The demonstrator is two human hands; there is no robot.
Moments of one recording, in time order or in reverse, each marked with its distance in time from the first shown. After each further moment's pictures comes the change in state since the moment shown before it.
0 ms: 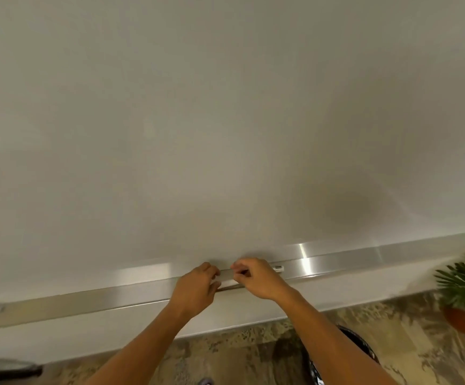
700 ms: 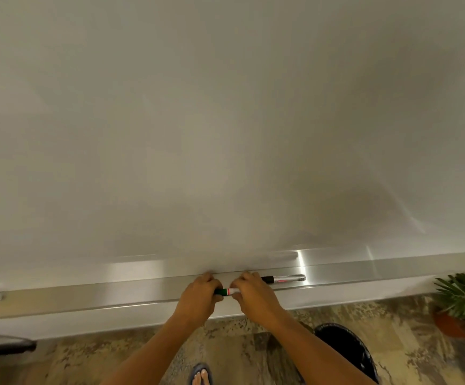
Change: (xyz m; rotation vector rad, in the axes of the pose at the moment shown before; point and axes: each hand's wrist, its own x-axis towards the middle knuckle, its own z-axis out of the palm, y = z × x) left_hand -0.007 -0.062 0.044 -0.151 -0.114 -0.080; right_hand 0.037 0.004 0.086 -0.546 -0.002 -0.045
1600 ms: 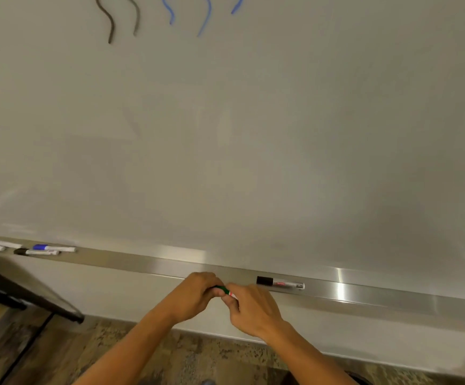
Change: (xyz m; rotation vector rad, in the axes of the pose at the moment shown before) left_hand -0.096 0.088 -0.079 -0.083 0.183 0.176; right_hand -0.100 -0.020 -0.067 0.107 0.128 -0.411
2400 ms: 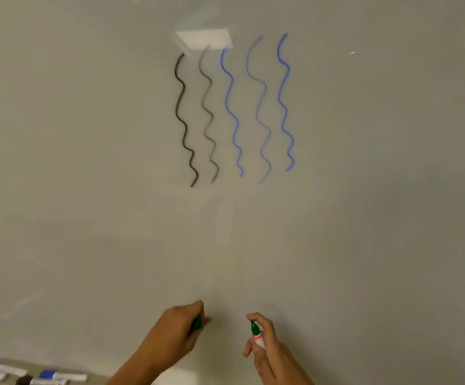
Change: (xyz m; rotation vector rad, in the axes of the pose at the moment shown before) left_hand 0.008 -0.028 -0.196 0.271 0.429 0.054; right_hand 0.082 -0.078 -0.083 0.400 0.155 -0.142
